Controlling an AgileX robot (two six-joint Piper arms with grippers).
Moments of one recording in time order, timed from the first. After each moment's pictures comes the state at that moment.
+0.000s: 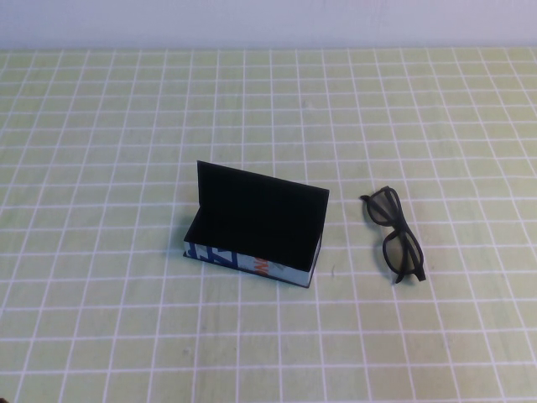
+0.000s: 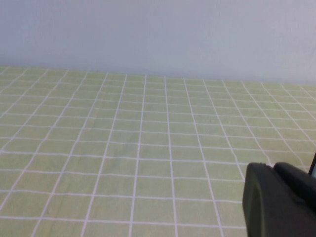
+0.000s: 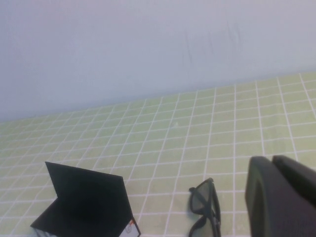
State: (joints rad) right arm 0.29 0.40 -0.28 0.73 0.04 -0.40; left arm 0.05 0.12 0.03 -1.66 0.09 1.57
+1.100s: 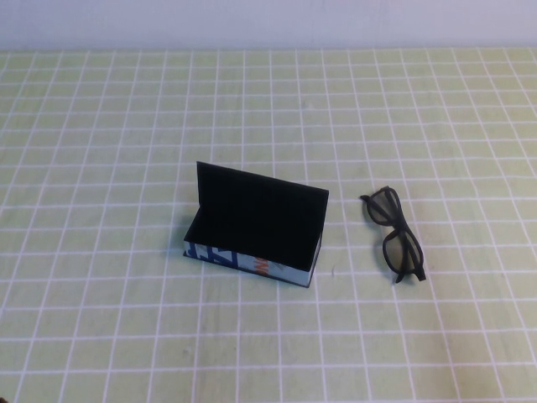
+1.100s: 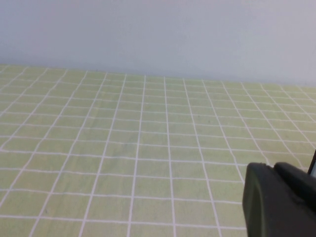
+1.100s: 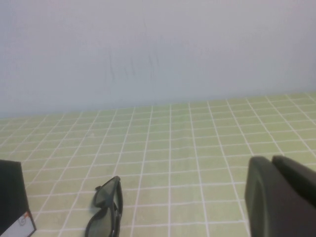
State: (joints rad) right arm 0.02 -0.01 -0.02 0.70 0.11 -0.53; left arm 0.05 0.12 0.03 -1.68 0.09 1.58
